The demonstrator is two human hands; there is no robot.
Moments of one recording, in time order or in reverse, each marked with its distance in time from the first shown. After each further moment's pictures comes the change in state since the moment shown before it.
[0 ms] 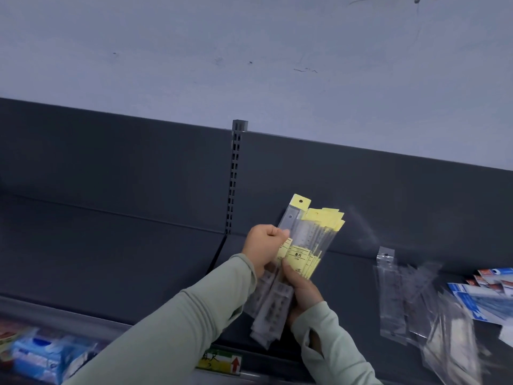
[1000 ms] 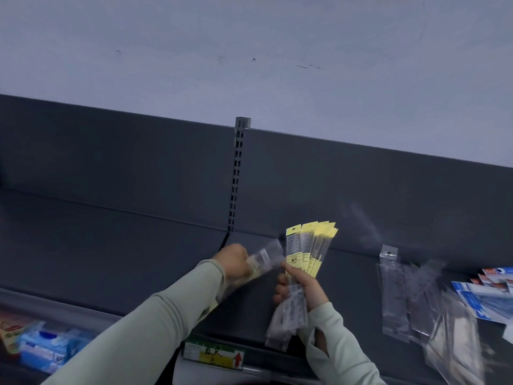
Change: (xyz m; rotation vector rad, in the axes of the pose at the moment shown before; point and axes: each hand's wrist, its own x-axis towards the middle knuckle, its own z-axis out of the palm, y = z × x) left_hand -0.001 -0.034 -0.056 0.851 -0.196 -0.208; right_hand 0.003 -0.006 -0.003 0.051 -0.005 0.168
